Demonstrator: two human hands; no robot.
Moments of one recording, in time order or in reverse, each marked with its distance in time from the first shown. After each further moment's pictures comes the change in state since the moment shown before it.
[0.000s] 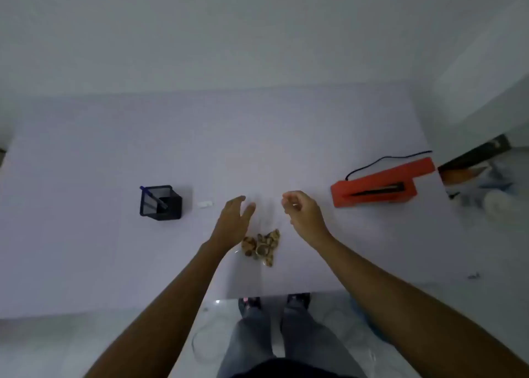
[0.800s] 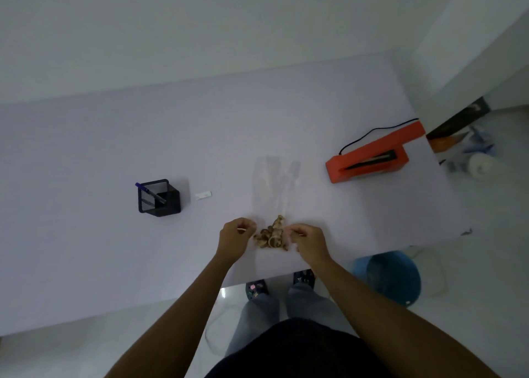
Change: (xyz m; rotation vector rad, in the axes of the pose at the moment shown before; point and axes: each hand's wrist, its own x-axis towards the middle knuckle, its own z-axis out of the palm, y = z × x) left_hand -0.034 -0.059 0.020 -0.135 -0.053 -0.023; right_hand -0.069 0.088 0.036 0.065 0.104 0.246
